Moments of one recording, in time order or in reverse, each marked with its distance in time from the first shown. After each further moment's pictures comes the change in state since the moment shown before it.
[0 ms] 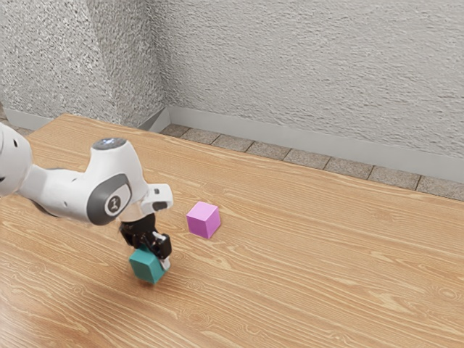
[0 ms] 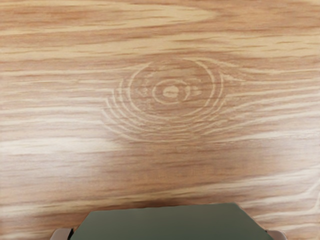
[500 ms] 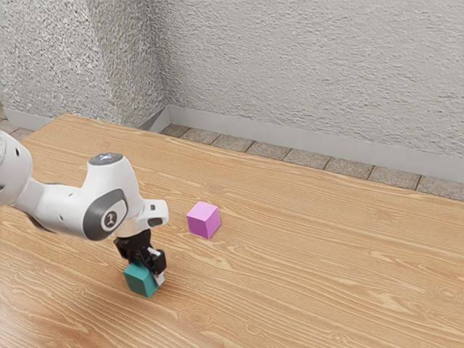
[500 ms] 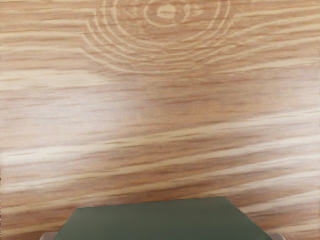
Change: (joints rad) arm -0.001 -0.003 0.000 -0.095 -0.018 0.052 0.047
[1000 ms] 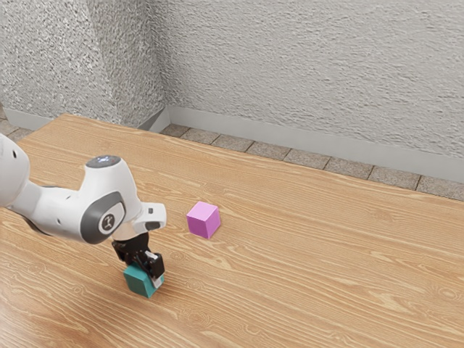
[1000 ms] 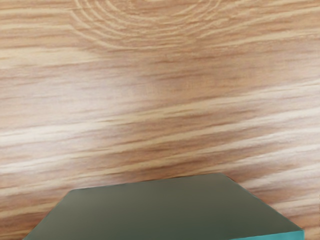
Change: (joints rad) arm -0.001 -0.013 0.000 -0.024 -0.006 0.005 0.030
